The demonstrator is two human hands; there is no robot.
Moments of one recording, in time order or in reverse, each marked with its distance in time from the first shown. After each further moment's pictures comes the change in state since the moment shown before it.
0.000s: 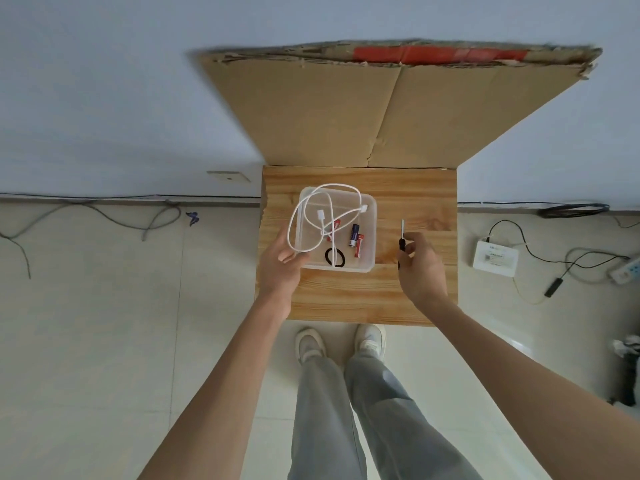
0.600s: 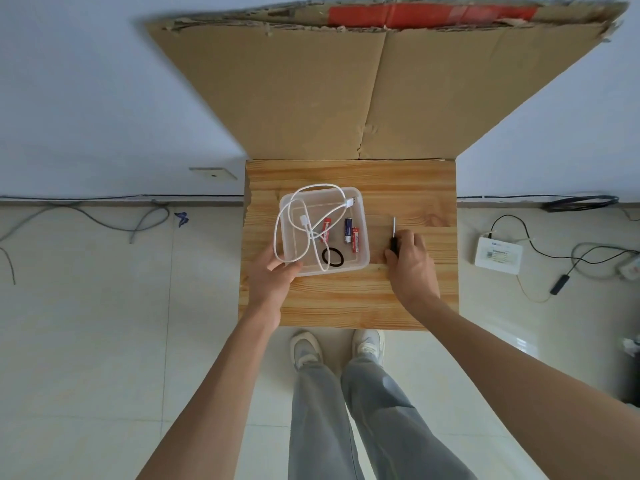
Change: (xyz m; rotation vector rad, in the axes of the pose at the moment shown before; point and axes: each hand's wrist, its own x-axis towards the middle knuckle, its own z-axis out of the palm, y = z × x) left_hand 0.025 -0.044 0.008 0.010 0.051 -0.024; right_hand 0.017 0.022 0.026 -0.138 0.020 -0.112
